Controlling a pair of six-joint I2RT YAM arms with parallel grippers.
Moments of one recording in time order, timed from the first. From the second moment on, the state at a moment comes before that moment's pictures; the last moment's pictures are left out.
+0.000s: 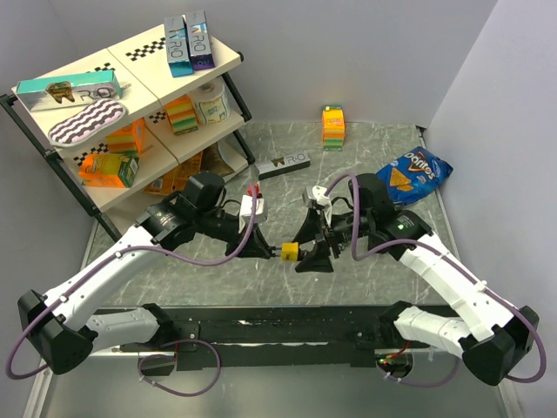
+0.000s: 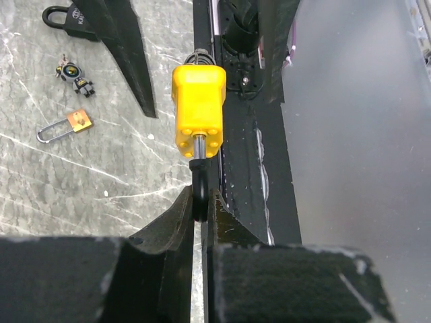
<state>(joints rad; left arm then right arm) -0.71 1.13 1.11 -0.61 0.90 0.30 0.60 1.03 1.01 -0.58 -1.04 -0.23</state>
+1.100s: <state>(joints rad) -0.76 1.13 1.01 -0.37 0.92 -0.08 0.67 1.09 1.00 -0.55 -1.01 -0.09</state>
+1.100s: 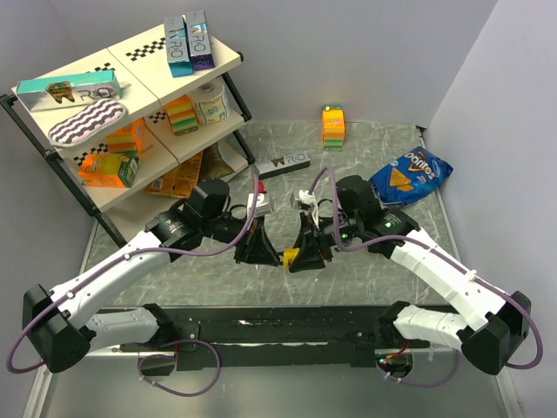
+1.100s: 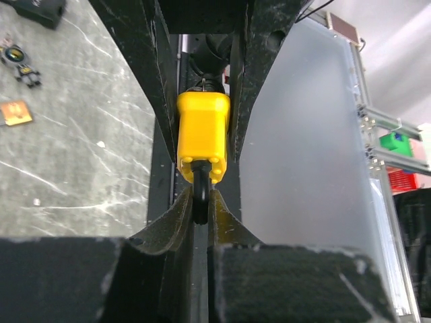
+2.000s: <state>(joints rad) -0.62 1.12 0.99 -0.51 1.00 0.22 0.51 1.11 1.06 -0.63 -1.01 -0.18</state>
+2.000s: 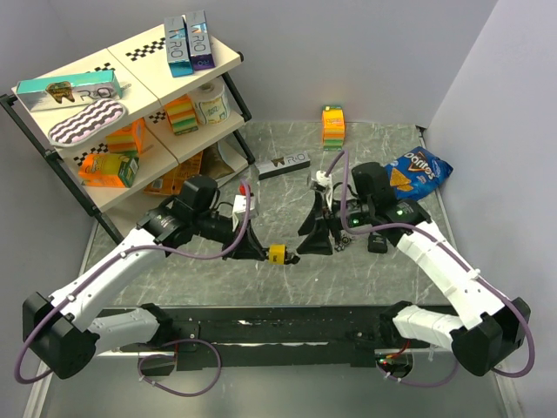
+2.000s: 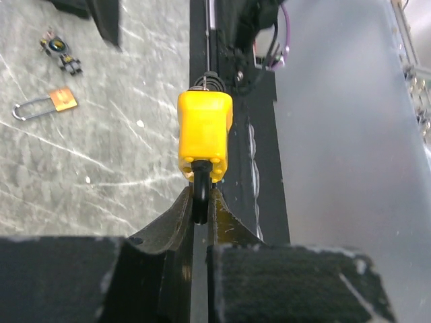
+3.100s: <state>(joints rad) -0.62 1.11 1.00 -0.56 0.98 0.28 0.64 1.15 1.09 -0.70 -0.91 -0.29</state>
